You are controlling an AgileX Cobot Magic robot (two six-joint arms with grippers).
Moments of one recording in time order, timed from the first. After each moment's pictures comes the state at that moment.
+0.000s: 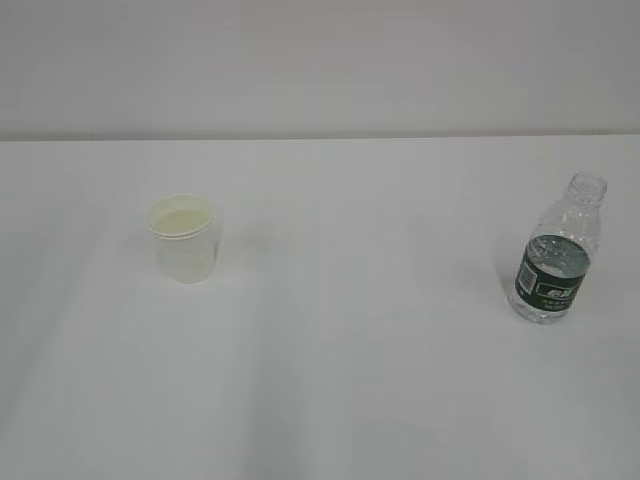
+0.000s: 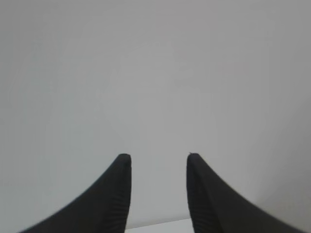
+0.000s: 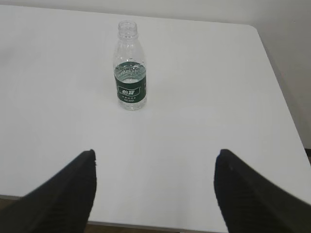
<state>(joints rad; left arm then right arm) 0.09 0.51 -0.82 1.85 -0.53 -2.20 0.08 -0.02 -0.63 -0.07 1.21 -0.06</state>
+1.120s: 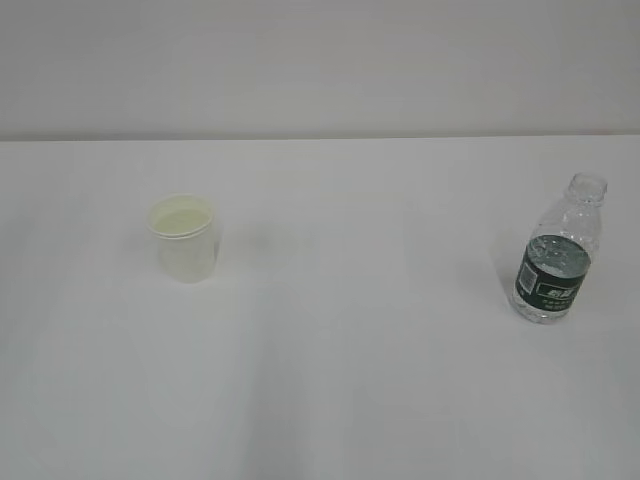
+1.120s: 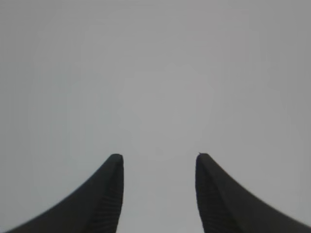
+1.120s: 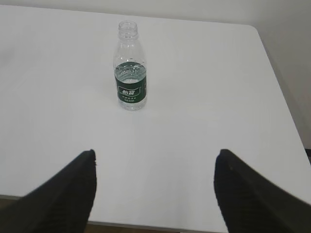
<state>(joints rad) 0.09 0.51 -0.81 1.79 -0.35 -1.93 0.08 -0.02 -0.63 -0.07 1.21 -0.06</state>
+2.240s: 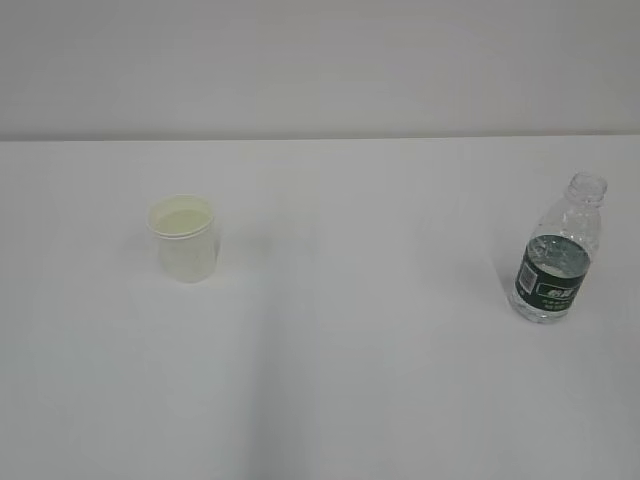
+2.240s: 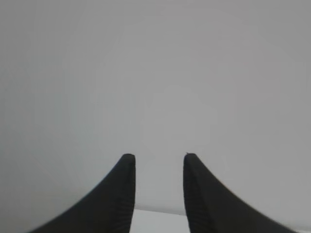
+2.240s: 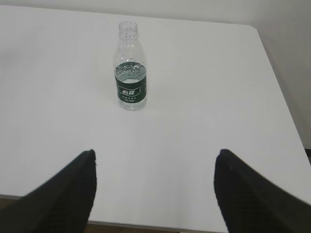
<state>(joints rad) 0.09 0.28 -0.81 0.12 0.42 -0.24 0.08 -0.02 -0.63 -0.07 1.21 -0.06</state>
